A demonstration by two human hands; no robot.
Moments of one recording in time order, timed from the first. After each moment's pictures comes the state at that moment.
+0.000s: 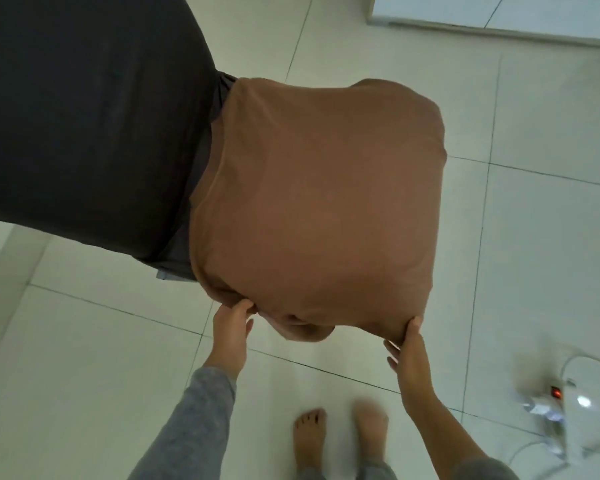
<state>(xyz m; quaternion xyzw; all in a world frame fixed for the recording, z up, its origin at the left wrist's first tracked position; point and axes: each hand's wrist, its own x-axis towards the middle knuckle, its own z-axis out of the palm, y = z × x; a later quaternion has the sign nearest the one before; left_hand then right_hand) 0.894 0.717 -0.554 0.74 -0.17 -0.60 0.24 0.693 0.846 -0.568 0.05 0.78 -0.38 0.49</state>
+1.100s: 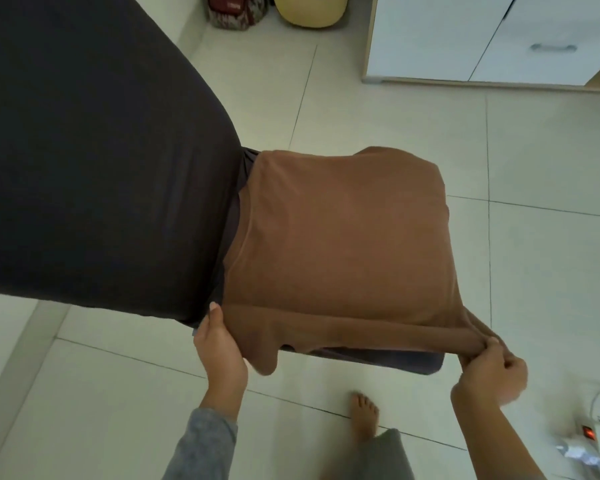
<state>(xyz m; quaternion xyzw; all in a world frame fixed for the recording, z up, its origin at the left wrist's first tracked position) 0.895 0.656 -0.455 0.72 -0.21 -0.49 0.44 0.651 0.789 -0.512 0.25 0.78 -0.55 0.14</state>
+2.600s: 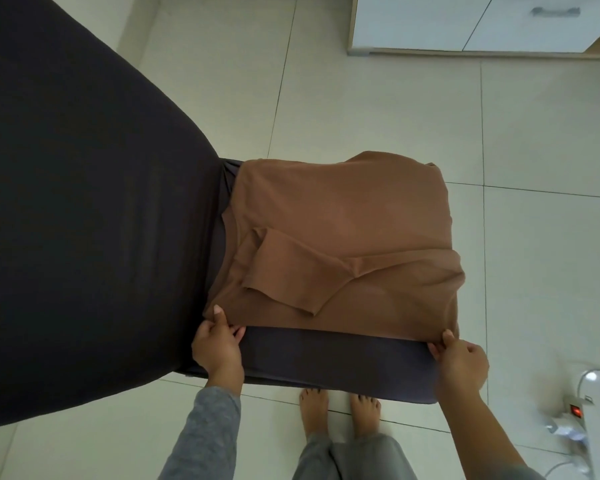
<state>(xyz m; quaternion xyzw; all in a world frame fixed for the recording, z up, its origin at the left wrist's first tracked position) 0.890 0.576 -0.517 0.80 -0.17 -0.47 0.33 0.643 0.733 -0.528 0.22 0.84 -0.40 0.29</state>
